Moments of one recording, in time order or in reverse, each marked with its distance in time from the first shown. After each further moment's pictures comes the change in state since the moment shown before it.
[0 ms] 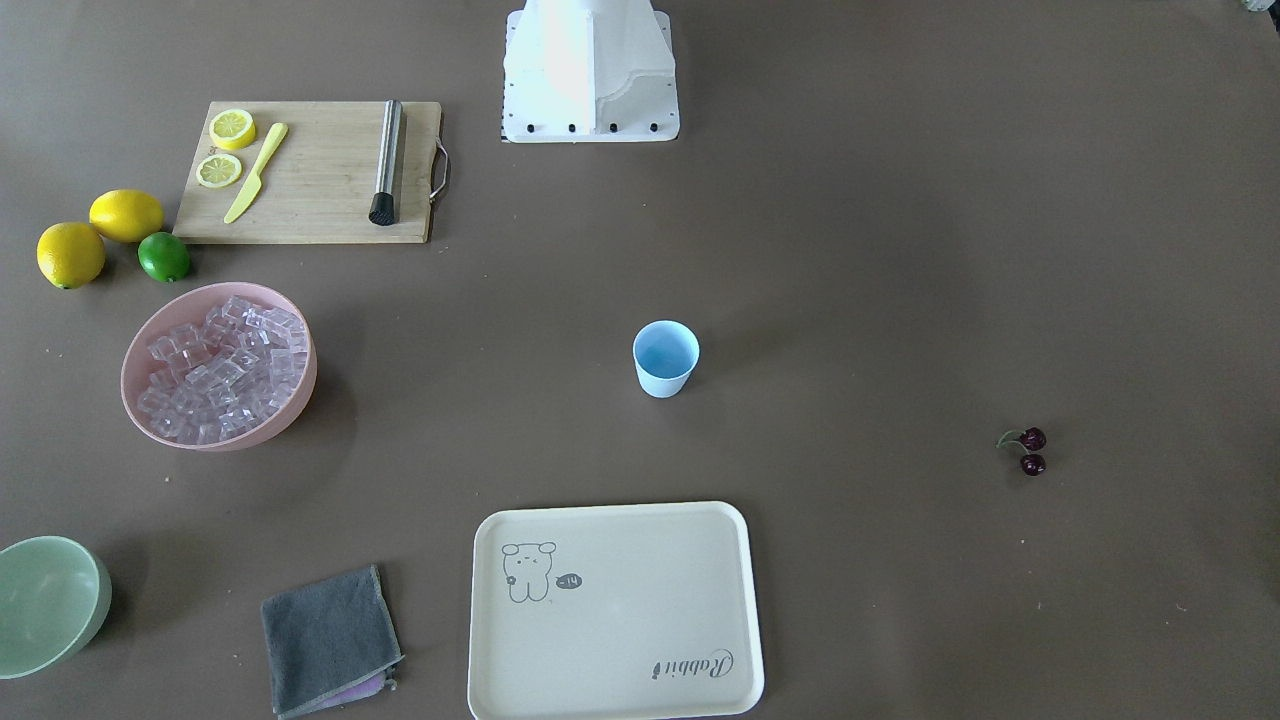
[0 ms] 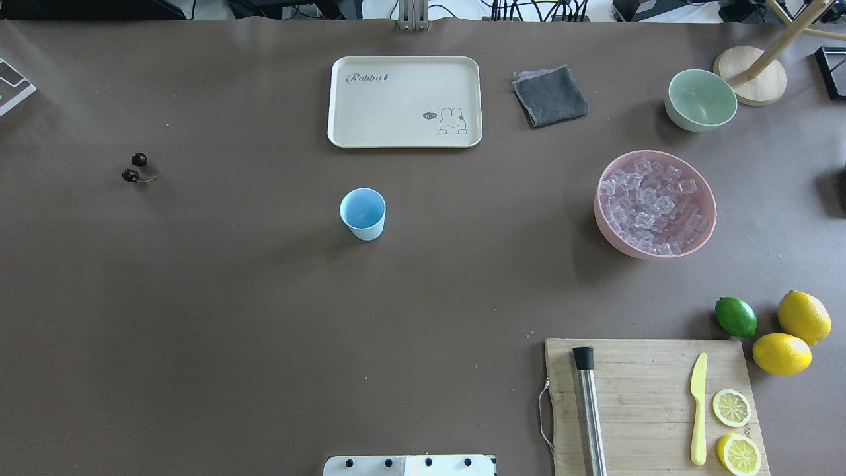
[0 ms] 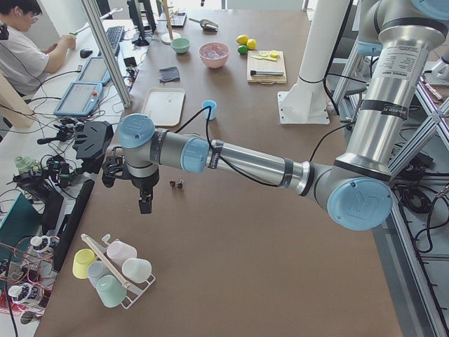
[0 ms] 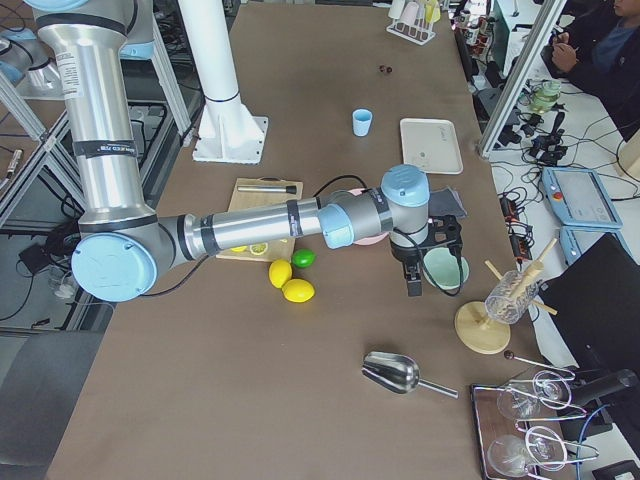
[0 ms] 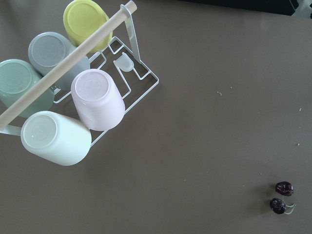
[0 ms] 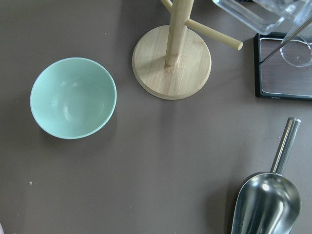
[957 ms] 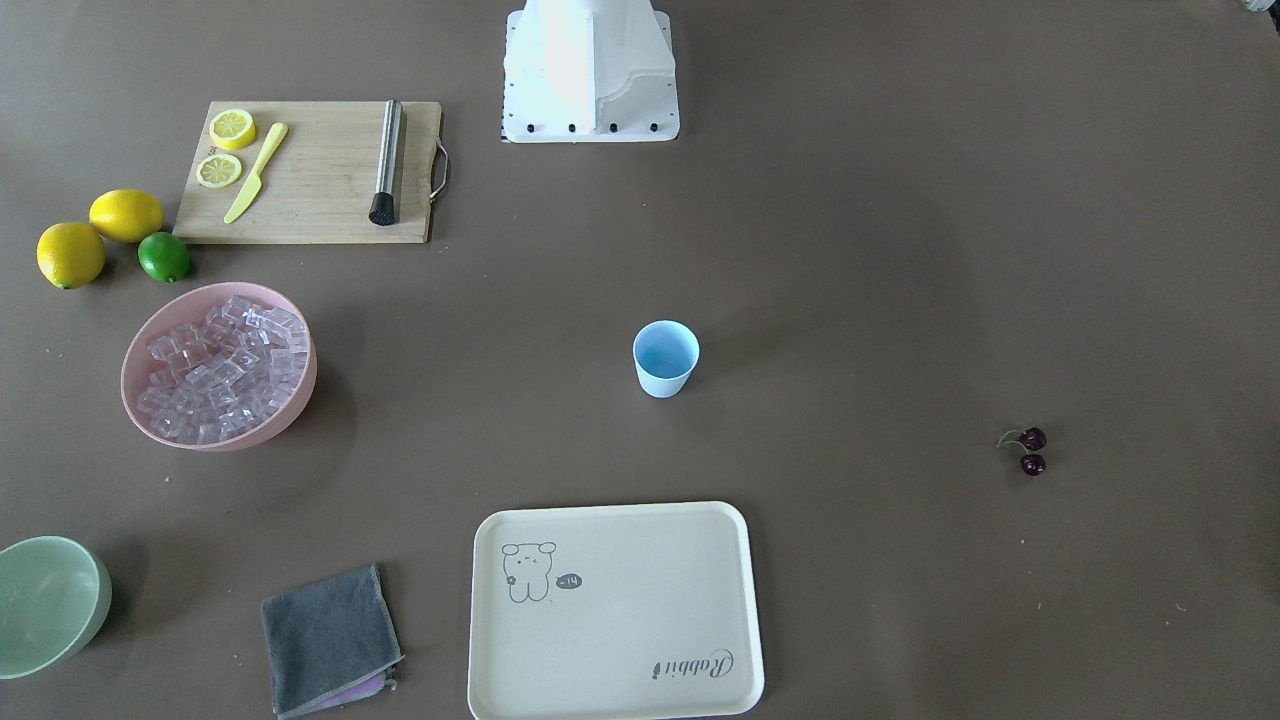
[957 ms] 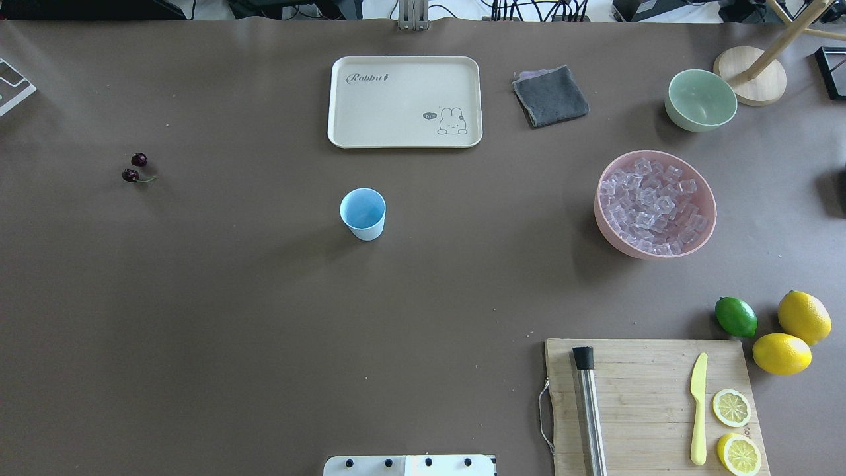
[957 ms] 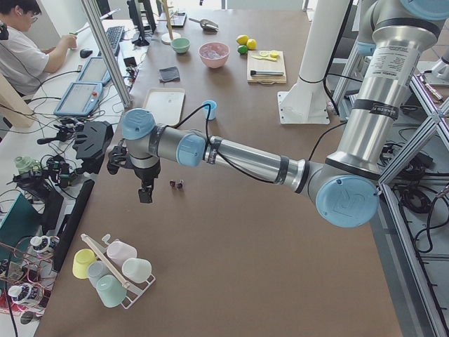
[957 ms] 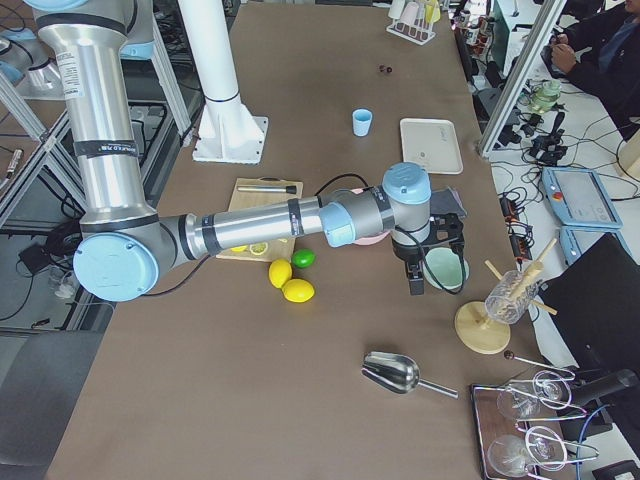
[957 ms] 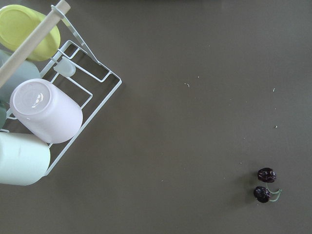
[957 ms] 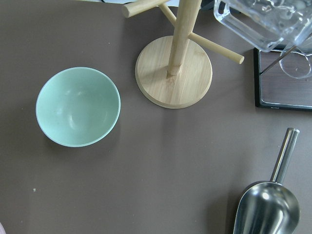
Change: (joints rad) left arm 0.084 -0.019 0.009 -0.031 0.024 0.038; right arm 0.001 0.009 0.014 0.005 -0.009 0.004
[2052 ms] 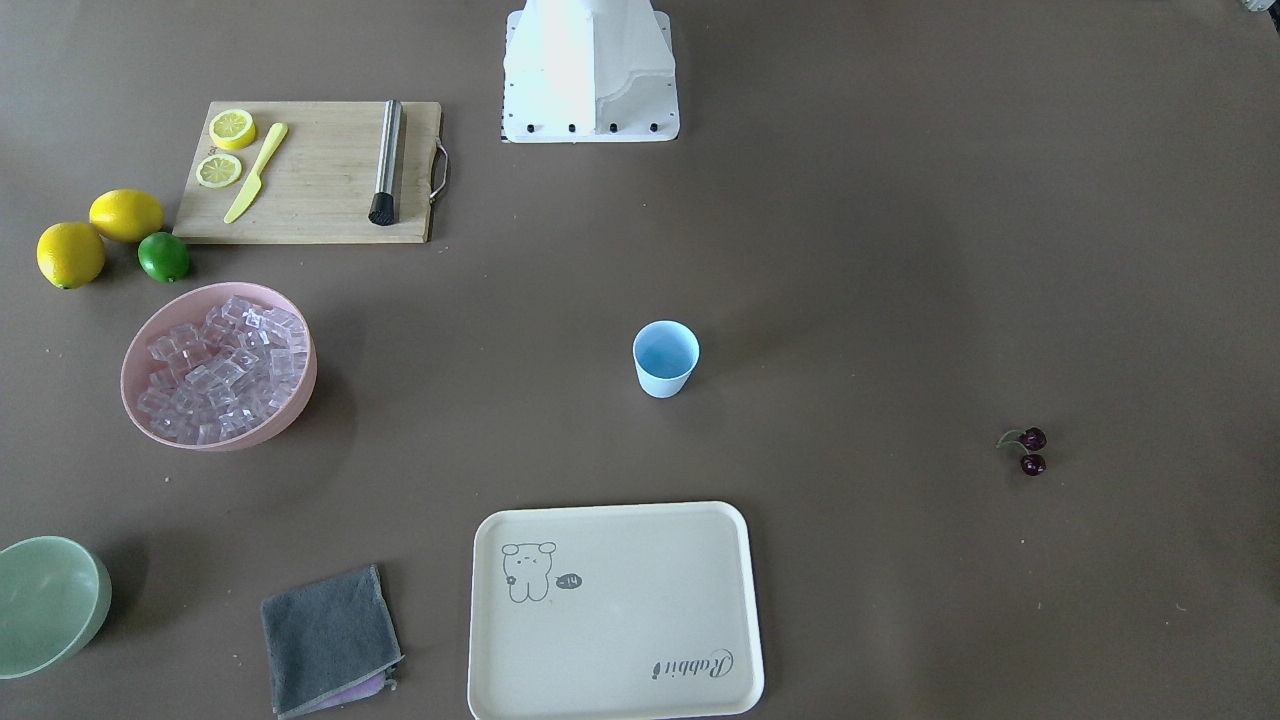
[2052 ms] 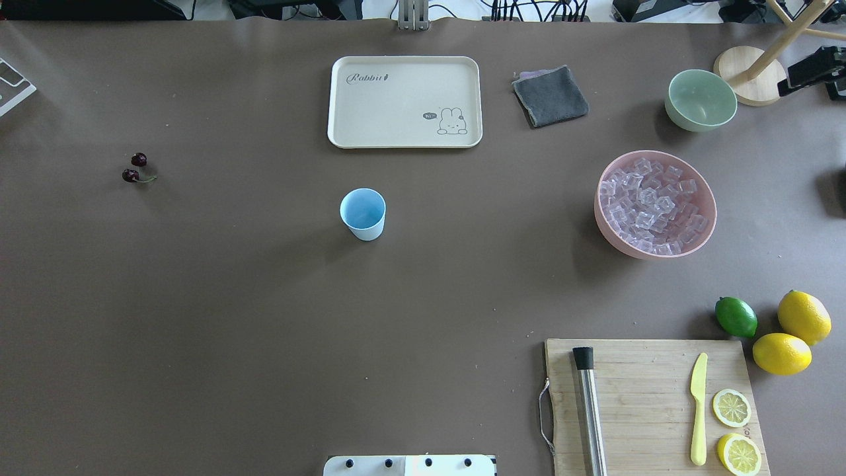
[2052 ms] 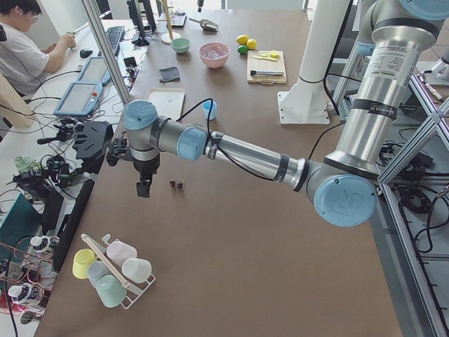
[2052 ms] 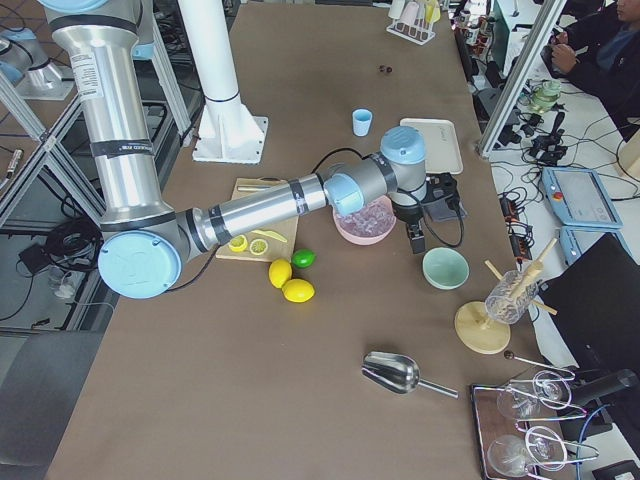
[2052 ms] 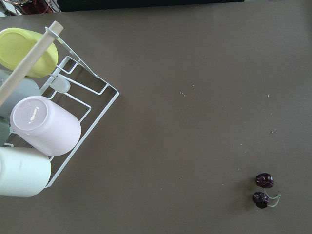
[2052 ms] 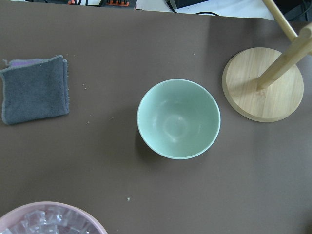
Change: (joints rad) left arm 0.002 0.000 -0.041 0.000 0.029 0.000; right arm -0.176 0.073 0.098 0.003 -0.011 0.218
